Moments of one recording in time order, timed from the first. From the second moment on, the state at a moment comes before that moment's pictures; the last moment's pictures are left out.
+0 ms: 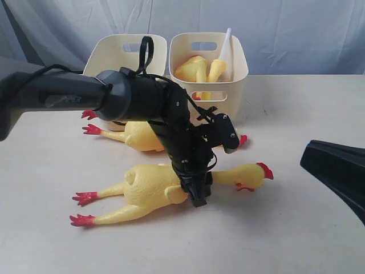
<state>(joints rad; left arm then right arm) -0.75 2.13 -1.45 -0.35 0.73 0.91 0.56 0.43 -0.30 1.52 0.33 -1.28</state>
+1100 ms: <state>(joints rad) -0.75 1.84 -1.45 0.08 0.87 0.44 0.56 0.43 -0.30 1.52 0.33 -1.28</state>
